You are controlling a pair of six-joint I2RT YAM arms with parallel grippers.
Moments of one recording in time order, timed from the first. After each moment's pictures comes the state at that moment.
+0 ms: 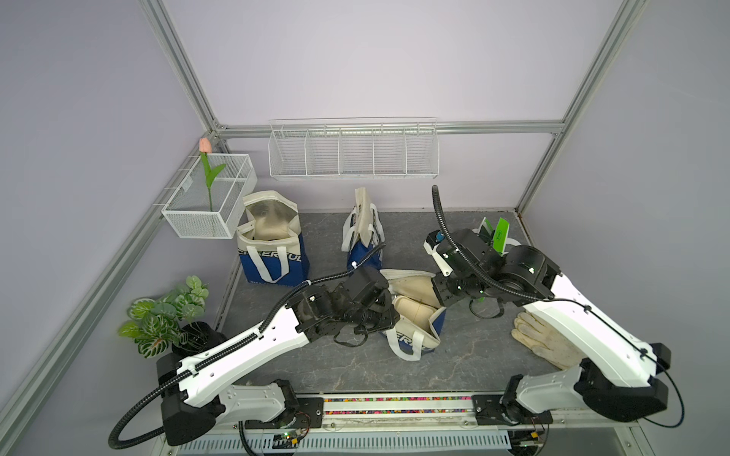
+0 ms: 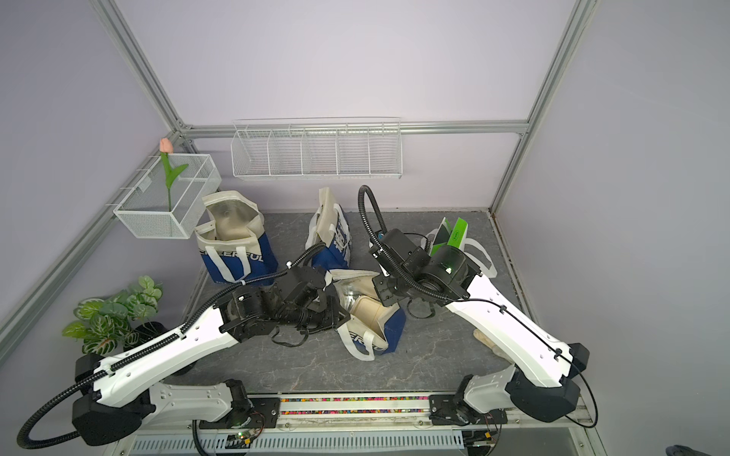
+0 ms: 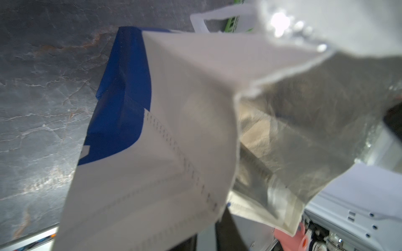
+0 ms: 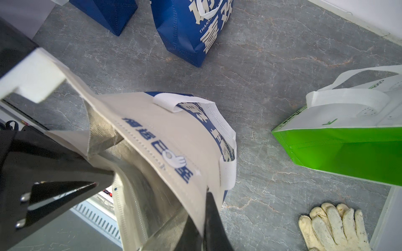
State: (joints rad) left arm -1.08 1.21 1.25 -0.88 0.09 -1.09; right arm 0.94 1.38 1.74 -1.37 0.22 0.37
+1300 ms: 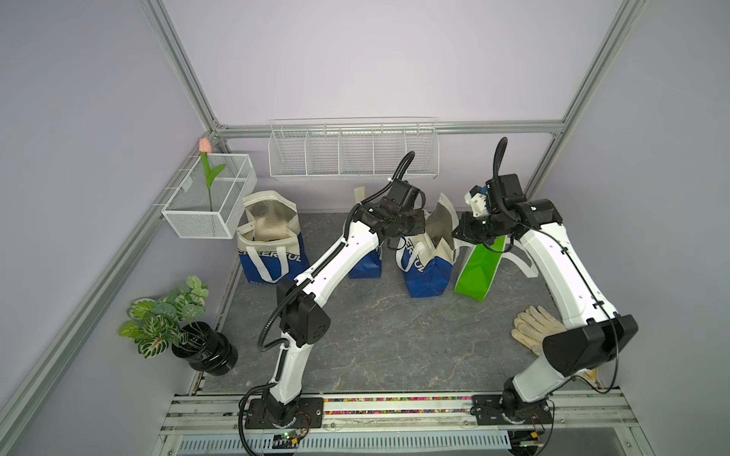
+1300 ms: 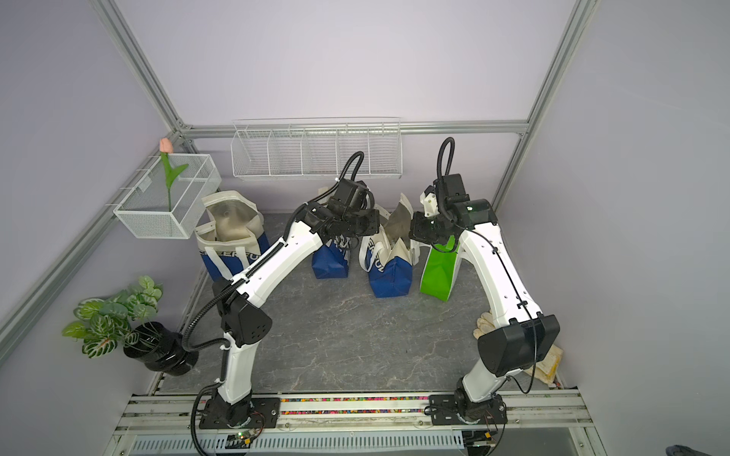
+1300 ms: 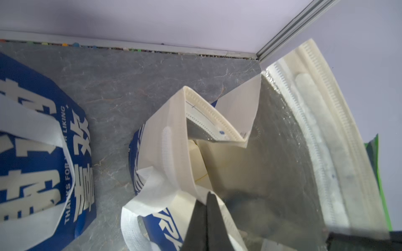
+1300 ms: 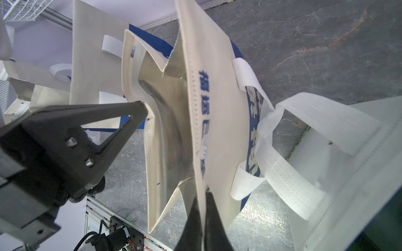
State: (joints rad) left arm -0.77 2.14 2.35 -0.88 0.03 -0.58; right arm 0.24 1.66 1.88 -1.17 -0.35 0.37
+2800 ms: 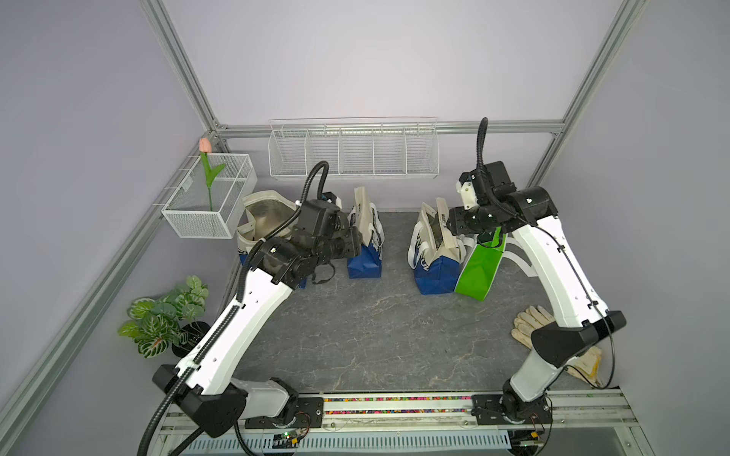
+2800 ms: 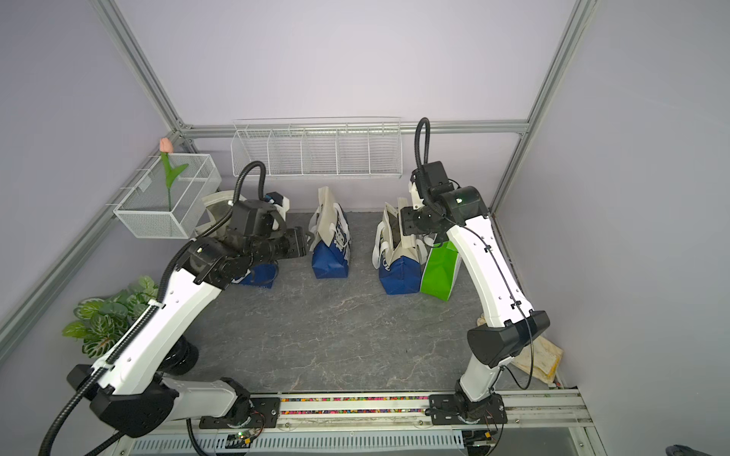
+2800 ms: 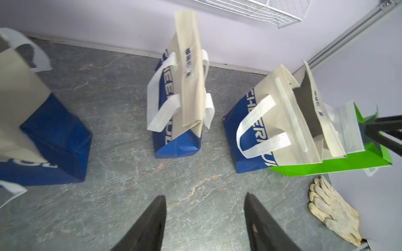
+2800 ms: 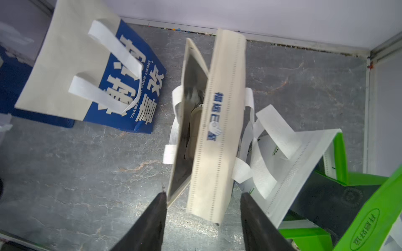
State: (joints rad) left arm -0.55 1.25 1.51 -0.90 -0.07 -0.53; right arm 0.50 1.73 2.19 -1.37 0.11 0.21
